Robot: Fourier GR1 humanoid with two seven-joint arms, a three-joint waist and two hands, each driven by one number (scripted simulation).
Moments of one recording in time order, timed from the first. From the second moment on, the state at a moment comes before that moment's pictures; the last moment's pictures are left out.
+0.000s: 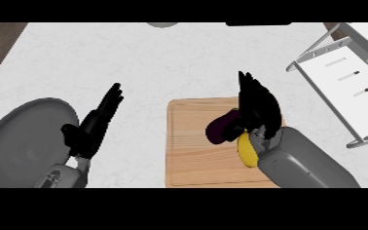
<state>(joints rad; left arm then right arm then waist) -0.14 0.33 -0.32 -1.33 0.29 0.13 -0.14 -0.57 -0.37 0.66 -1.55 0.46 -0.02 1.23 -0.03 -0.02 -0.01</state>
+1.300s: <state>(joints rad) -0.13 0.30 -0.31 -1.34 0.26 0.12 -0.14 -0.23 -0.20 0.50 -1.59 0.79 0.12 1.25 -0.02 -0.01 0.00</state>
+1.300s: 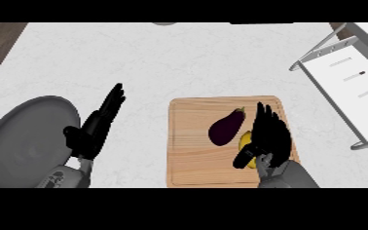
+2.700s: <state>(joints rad) -0.11 0.25 -0.23 -1.36 0.18 0.04 -0.11 -0.07 -0.03 0.41 -1.61 1.10 0.08 1.09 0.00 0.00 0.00</state>
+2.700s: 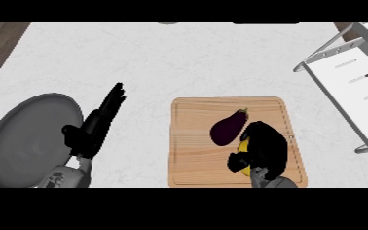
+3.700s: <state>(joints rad) -0.07 0.26 -0.19 -1.37 0.18 0.04 -0.12 0.46 -0.41 -0.52 -2.12 0.59 -0.11 0.79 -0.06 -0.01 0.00</state>
